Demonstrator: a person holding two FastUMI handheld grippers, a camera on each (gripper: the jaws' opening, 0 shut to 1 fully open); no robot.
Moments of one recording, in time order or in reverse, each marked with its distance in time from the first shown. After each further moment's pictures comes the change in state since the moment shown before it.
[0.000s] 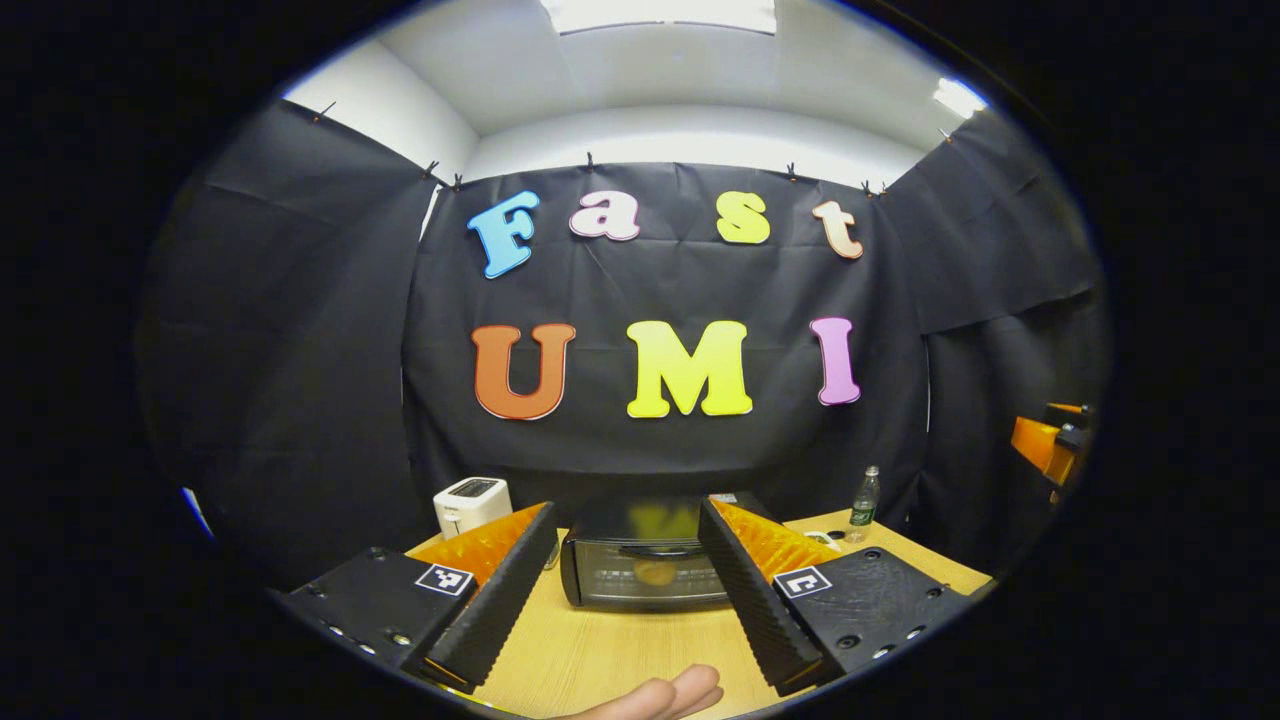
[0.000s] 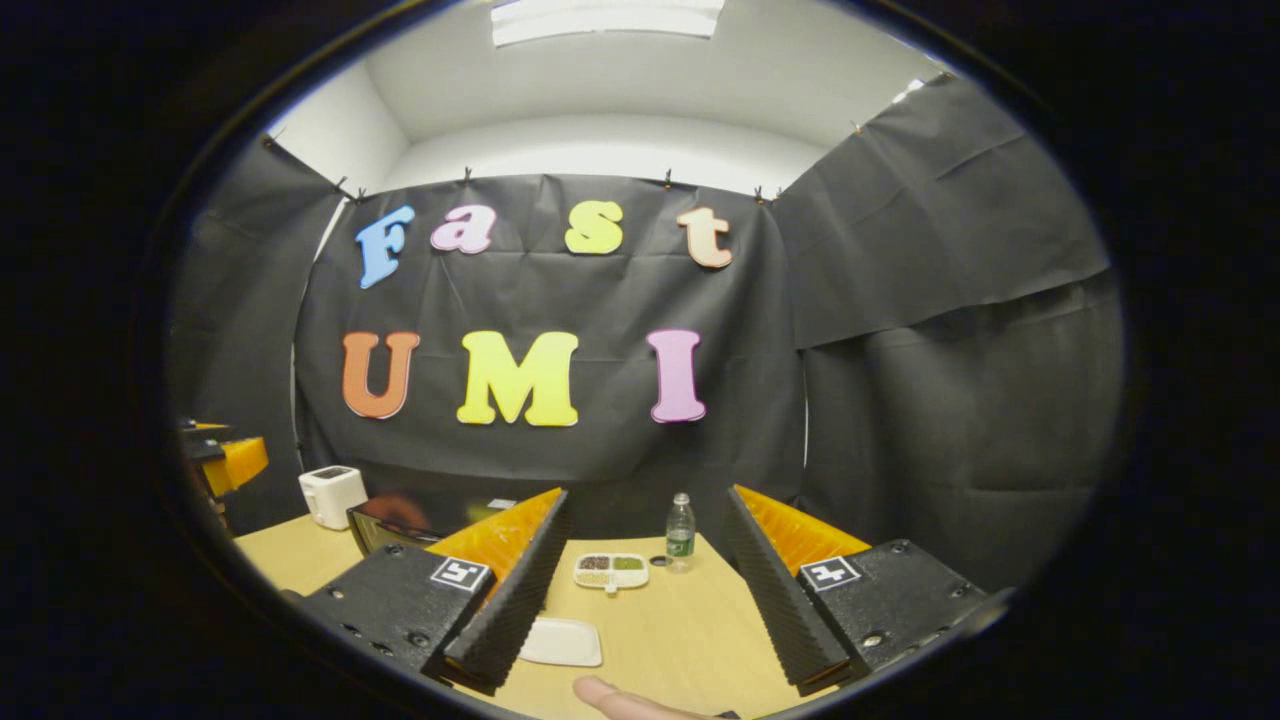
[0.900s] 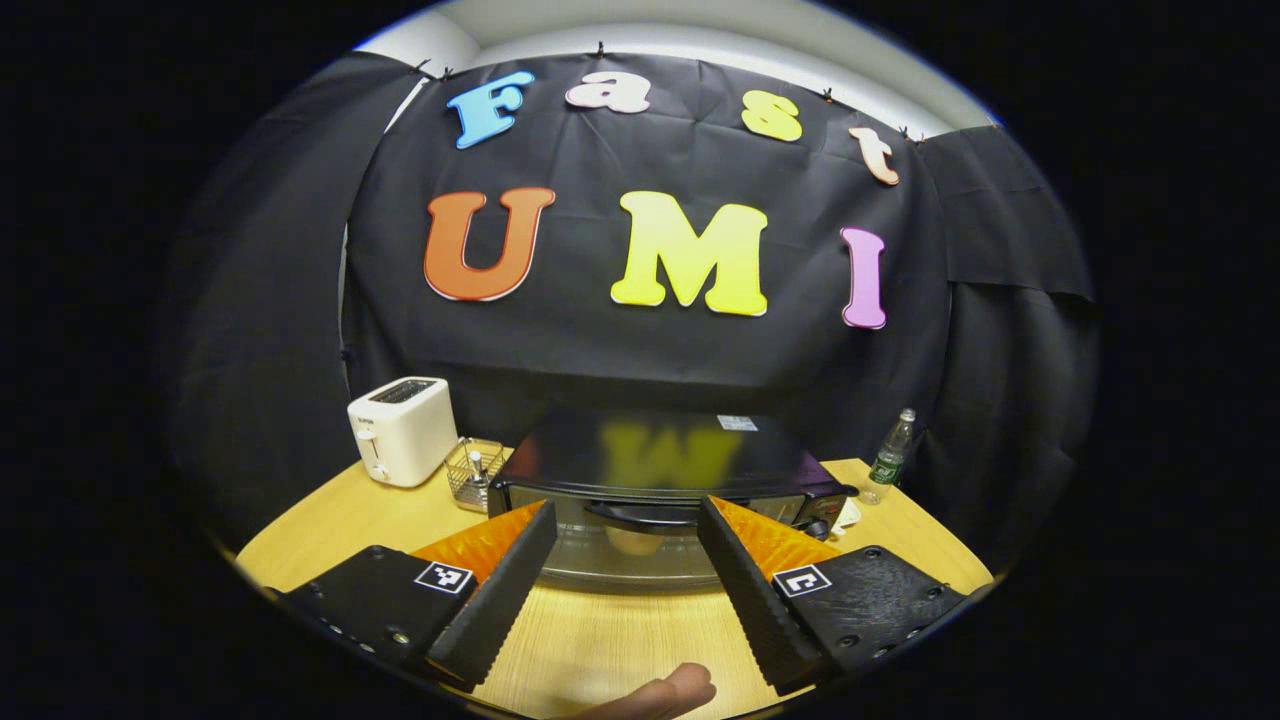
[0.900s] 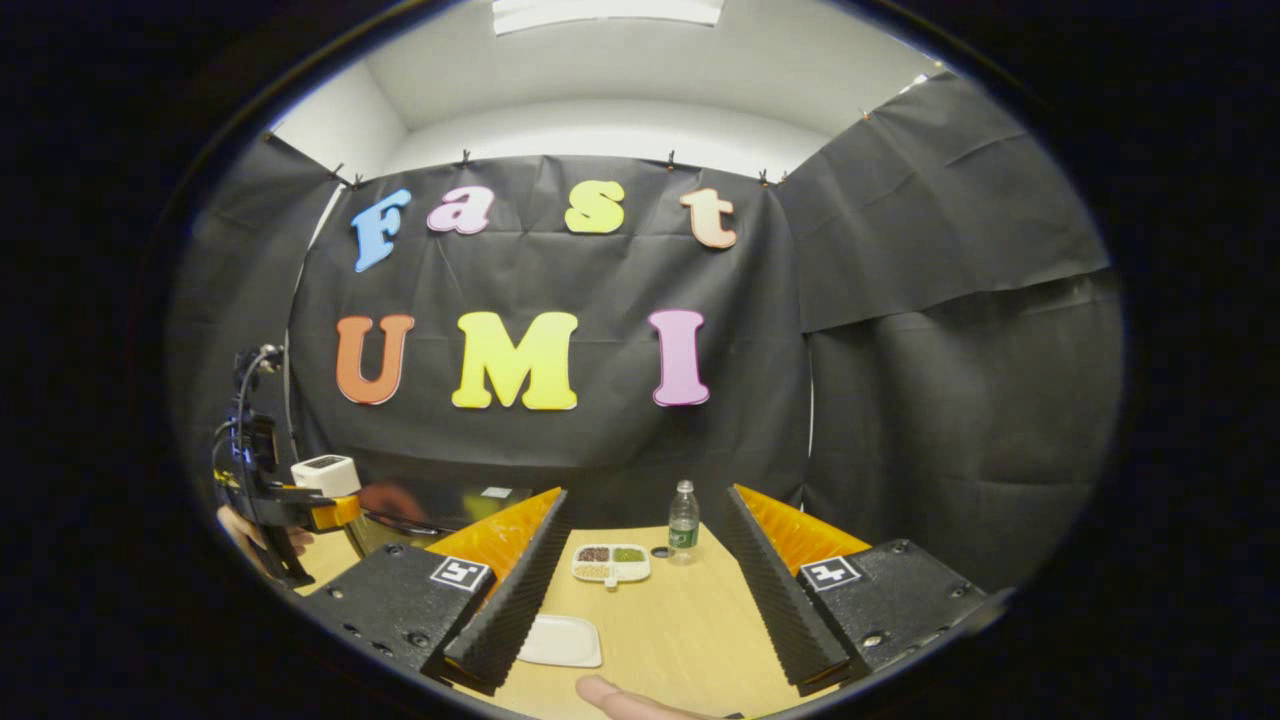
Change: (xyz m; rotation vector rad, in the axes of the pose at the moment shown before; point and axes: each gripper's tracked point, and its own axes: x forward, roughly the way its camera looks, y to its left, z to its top) left arm 0.142 -0.005 -0.114 -0.099 0.262 -0.075; right arm 0.033 0.006 -0.022 -0.008 0.048 0.001
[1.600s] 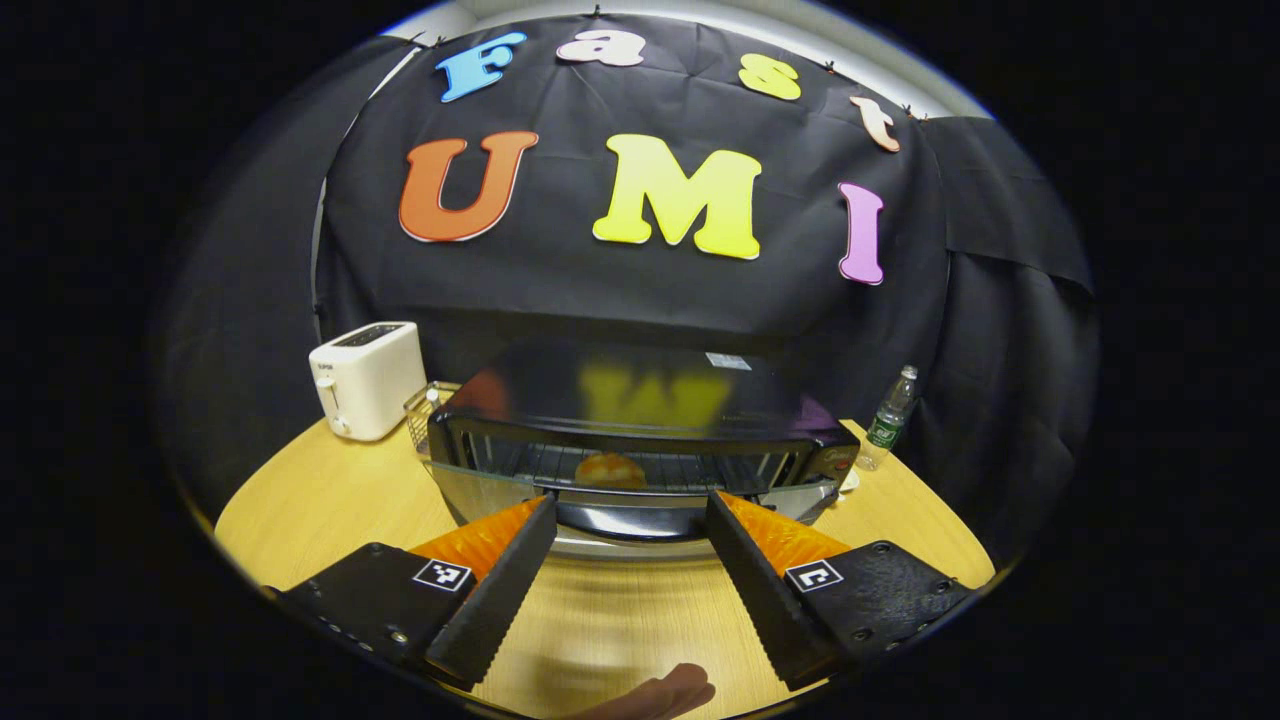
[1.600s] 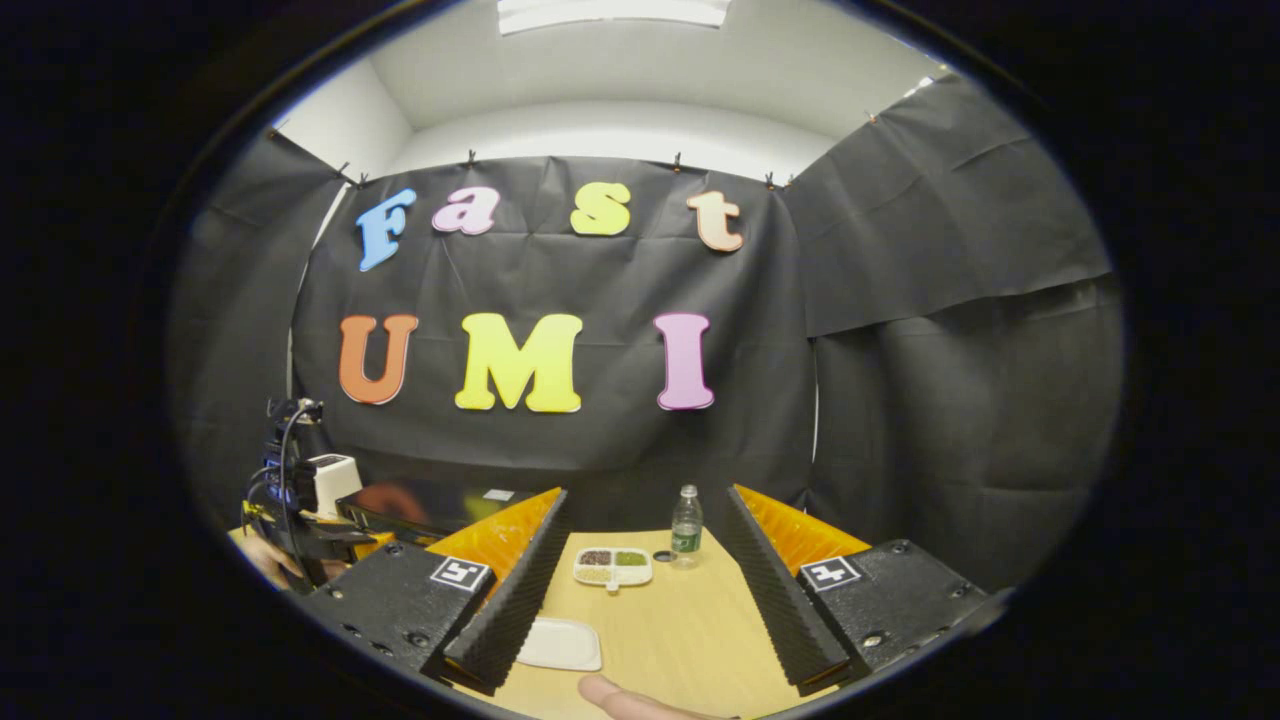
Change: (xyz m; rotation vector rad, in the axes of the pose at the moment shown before) left arm 0.056 -0.015 -0.062 -0.013 0.126 -0.043; right arm 0.009 0.005 -0.001 -0.009 0.000 0.011
